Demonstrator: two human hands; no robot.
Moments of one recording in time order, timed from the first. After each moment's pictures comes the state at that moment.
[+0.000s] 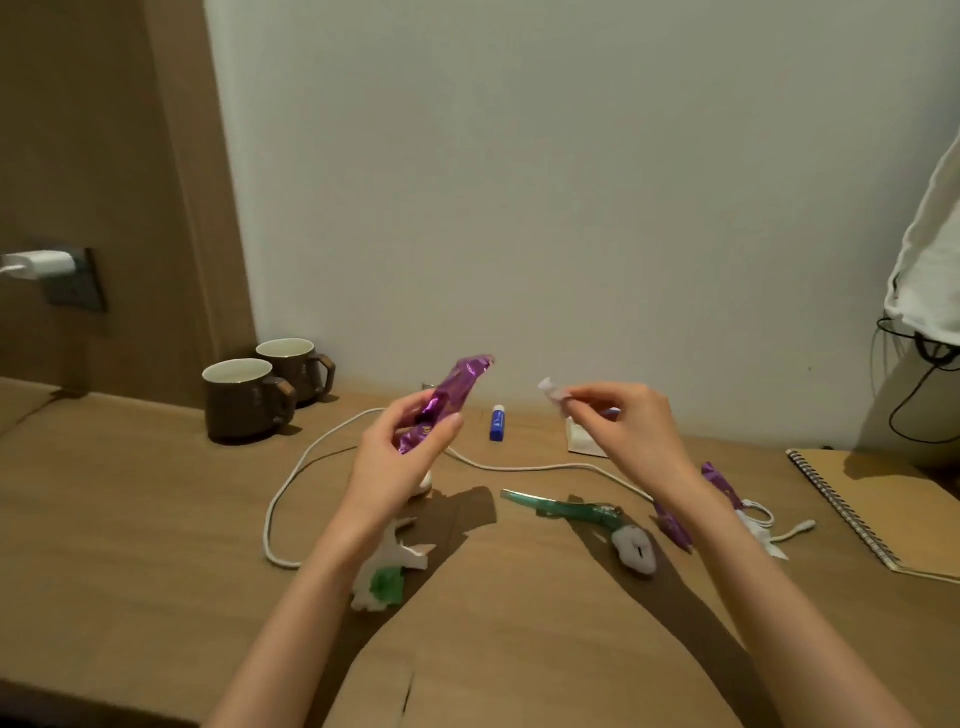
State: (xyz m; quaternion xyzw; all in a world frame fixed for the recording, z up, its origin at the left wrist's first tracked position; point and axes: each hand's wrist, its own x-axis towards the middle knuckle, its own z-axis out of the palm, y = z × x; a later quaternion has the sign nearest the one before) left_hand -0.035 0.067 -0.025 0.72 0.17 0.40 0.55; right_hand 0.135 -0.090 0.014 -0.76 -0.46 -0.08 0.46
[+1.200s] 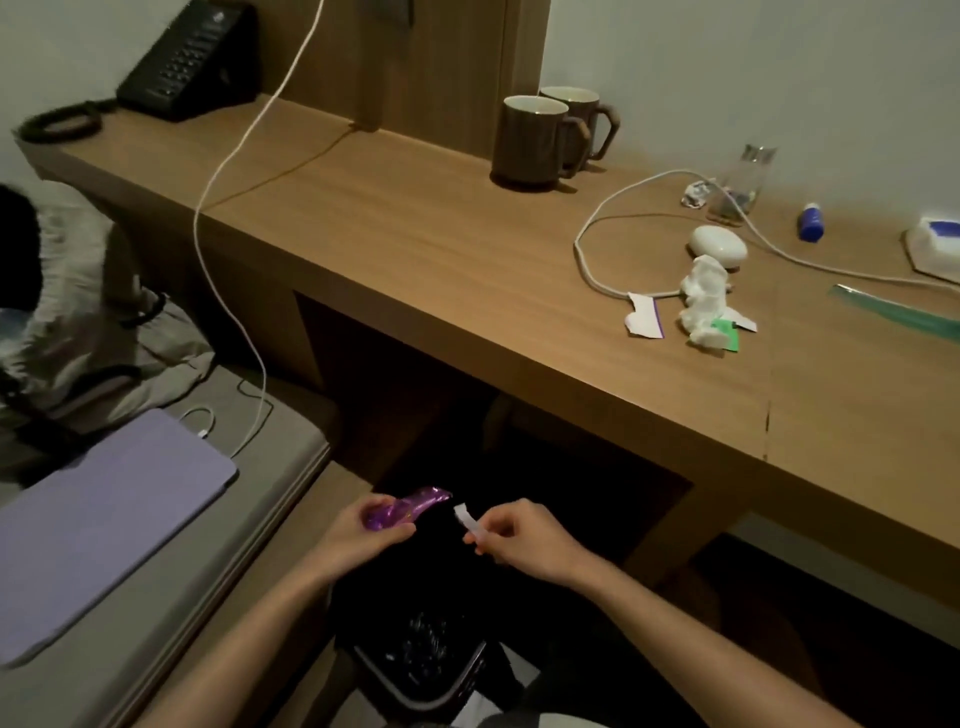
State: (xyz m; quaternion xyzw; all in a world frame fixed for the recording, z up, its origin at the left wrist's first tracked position) left_hand -0.377 0.101 -0.313 0.66 0.51 0.10 0.54; right_hand -0.161 -0.003 -0.276 -0.67 -0.55 0.45 0.23
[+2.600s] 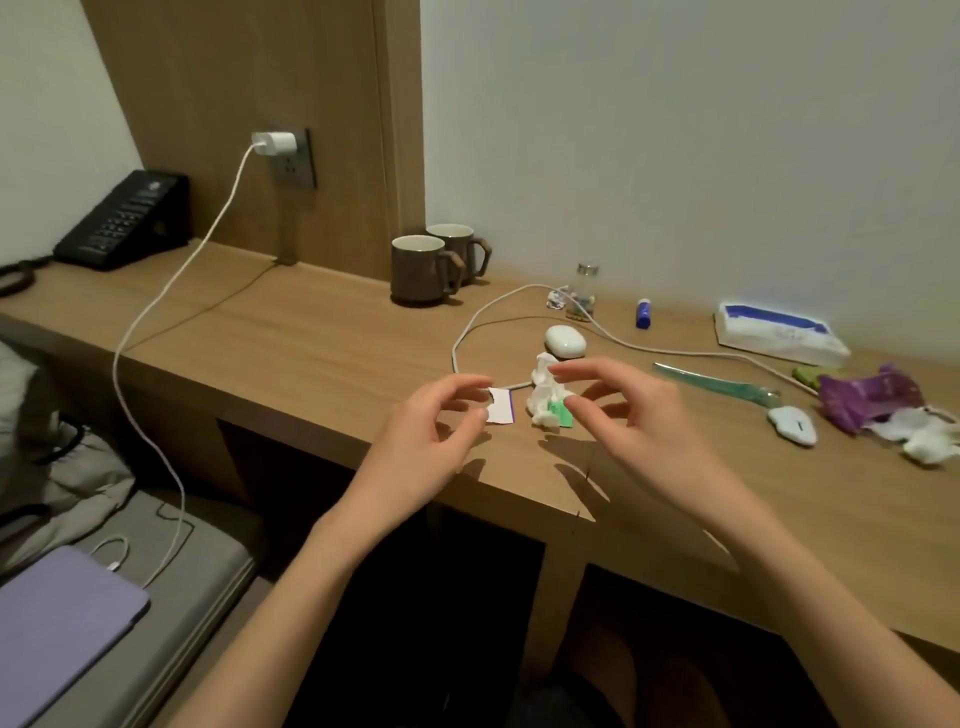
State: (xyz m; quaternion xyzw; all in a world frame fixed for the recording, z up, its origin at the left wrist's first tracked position) left_hand -0.222 0.037 -0.073 0.82 0.25 0.34 0.38; right_hand -0.043 -0.079 -0.053 -0.68 -0.59 0.05 0.43
